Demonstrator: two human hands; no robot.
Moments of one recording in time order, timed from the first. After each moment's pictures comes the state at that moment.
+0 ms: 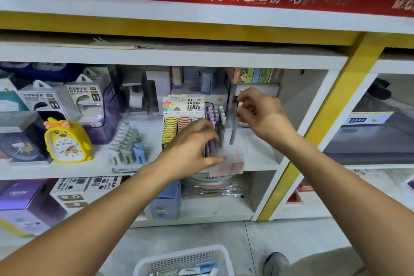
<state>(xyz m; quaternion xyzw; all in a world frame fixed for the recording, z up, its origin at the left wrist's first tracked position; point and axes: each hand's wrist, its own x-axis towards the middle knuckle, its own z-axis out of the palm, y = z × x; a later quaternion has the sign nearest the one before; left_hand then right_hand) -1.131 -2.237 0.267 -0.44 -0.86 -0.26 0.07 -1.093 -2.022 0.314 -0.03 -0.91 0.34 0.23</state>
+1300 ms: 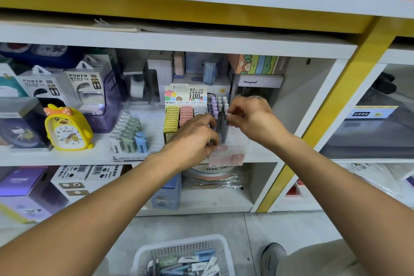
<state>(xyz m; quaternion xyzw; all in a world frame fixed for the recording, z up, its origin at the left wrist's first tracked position) -1.131 -2.232 0.259 -0.45 -0.86 -0.21 0.06 -1.089 -2.043 0.297 0.00 -0.95 0.27 0.15</state>
